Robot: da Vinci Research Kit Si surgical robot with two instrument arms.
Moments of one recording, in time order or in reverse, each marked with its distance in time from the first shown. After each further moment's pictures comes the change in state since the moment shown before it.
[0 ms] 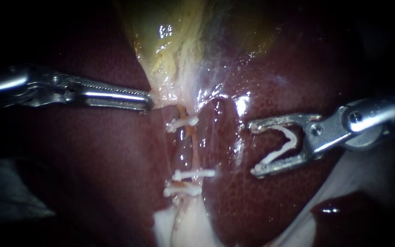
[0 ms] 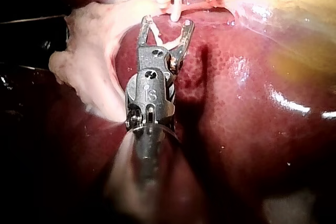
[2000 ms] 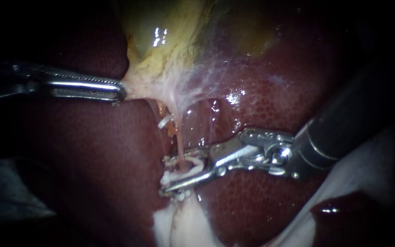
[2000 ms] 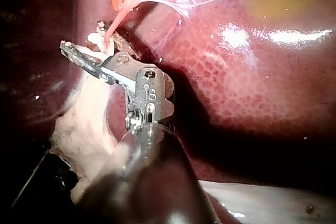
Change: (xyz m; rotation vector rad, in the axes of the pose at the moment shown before) right arm -0.004 0.002 0.020 0.339 0.271 0.539; left arm 0.005 0.003 -0.007 0.021 0.038 0.009
